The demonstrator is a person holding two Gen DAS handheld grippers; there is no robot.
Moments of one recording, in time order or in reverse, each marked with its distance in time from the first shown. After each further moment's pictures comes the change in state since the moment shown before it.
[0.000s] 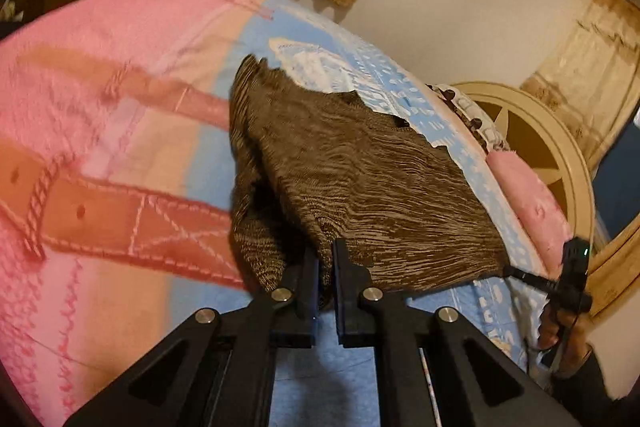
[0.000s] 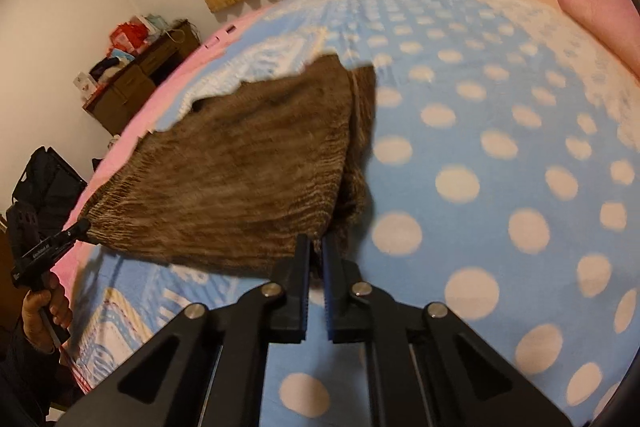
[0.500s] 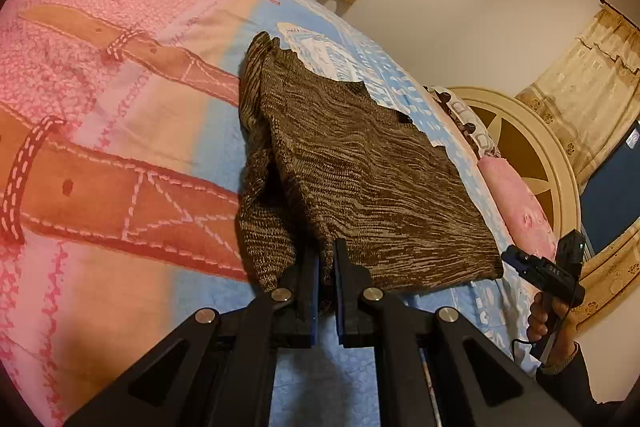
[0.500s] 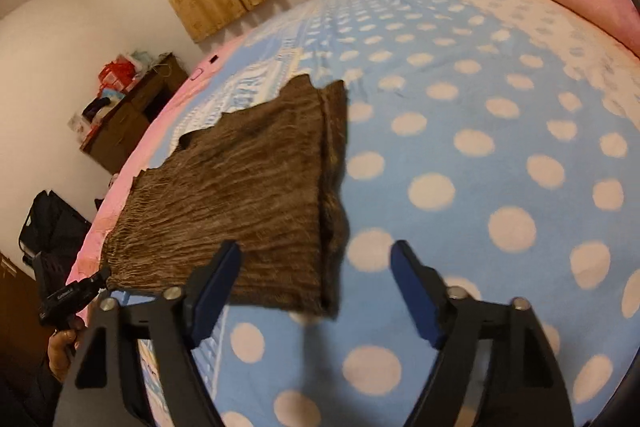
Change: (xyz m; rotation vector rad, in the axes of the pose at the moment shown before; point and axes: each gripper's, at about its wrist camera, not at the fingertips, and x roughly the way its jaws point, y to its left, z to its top) left arm 0.006 0.018 -0.007 -0.063 0.026 -0.057; right arm -0.008 -0.015 0.013 0.097 -0.084 0.017
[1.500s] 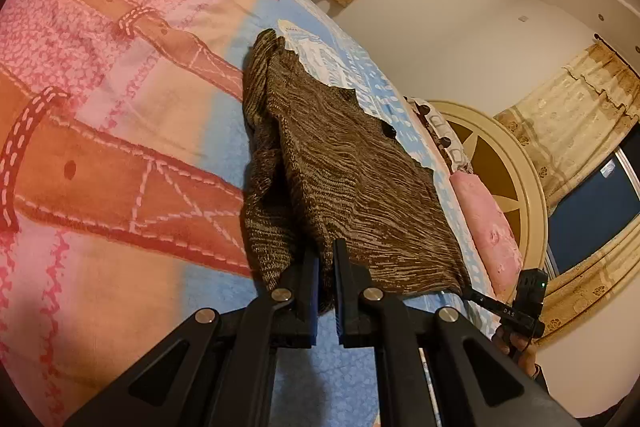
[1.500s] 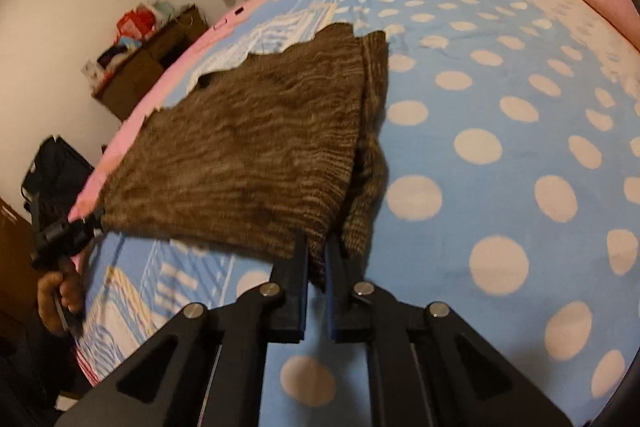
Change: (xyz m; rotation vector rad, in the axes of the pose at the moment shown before) left arm -0.011 0.022 0.005 -0.098 0.005 -0.129; right arm 0.013 0.018 -0.027 -0.127 0.136 0.015
